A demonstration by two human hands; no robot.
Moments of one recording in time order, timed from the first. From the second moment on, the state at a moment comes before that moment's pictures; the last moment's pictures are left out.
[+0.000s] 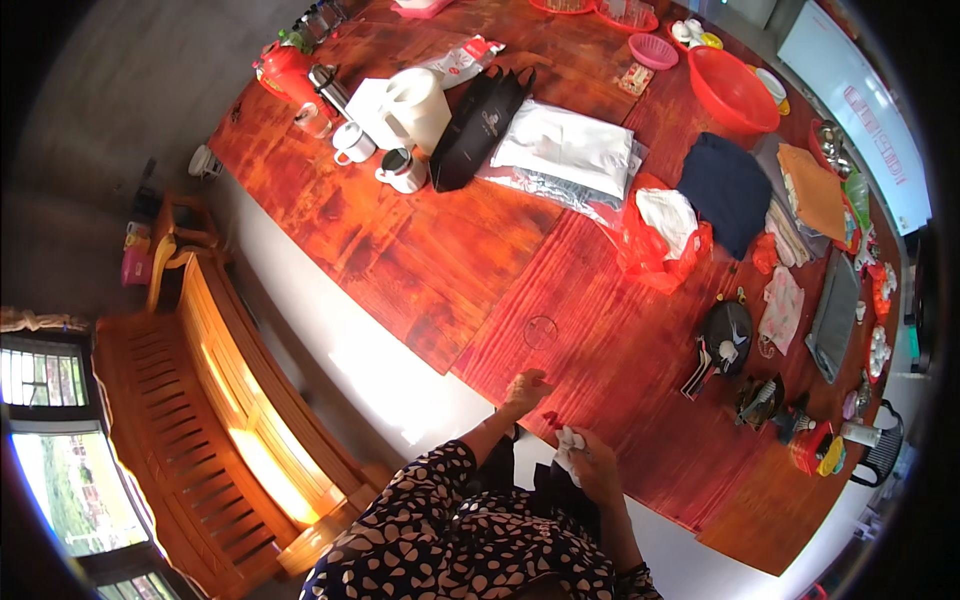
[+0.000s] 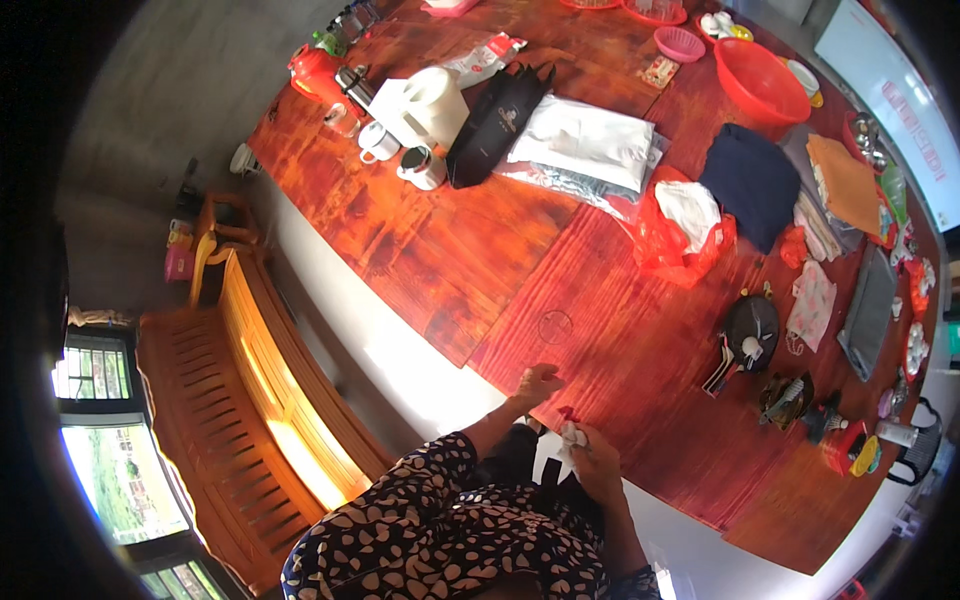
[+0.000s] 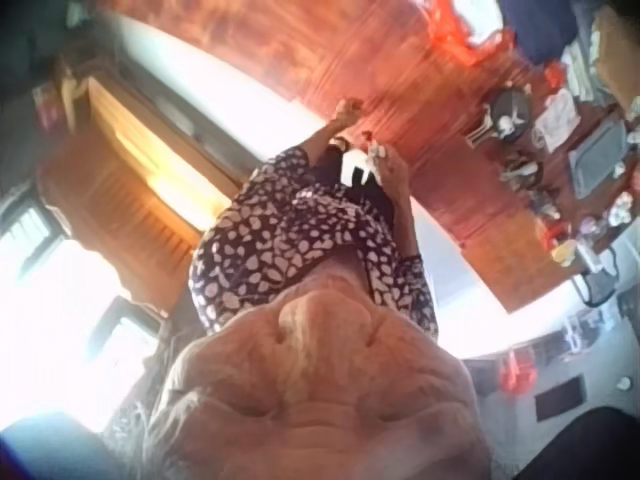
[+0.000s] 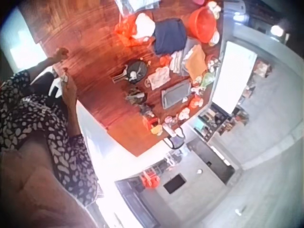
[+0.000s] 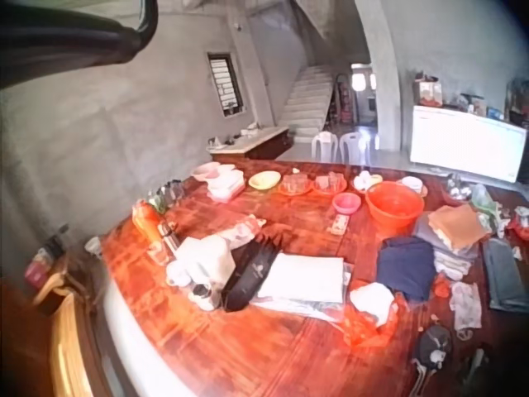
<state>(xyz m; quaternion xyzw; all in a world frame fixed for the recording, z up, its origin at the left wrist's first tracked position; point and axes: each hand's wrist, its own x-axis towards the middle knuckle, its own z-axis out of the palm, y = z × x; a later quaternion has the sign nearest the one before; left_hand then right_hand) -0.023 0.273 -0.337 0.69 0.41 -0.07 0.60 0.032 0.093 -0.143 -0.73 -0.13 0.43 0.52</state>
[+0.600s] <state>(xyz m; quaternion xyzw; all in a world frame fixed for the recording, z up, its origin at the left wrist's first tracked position) 0.062 0.433 -0.326 0.50 0.50 -0.02 0.70 0.065 0.173 -0.171 -0.74 -0.10 0.43 0.51</state>
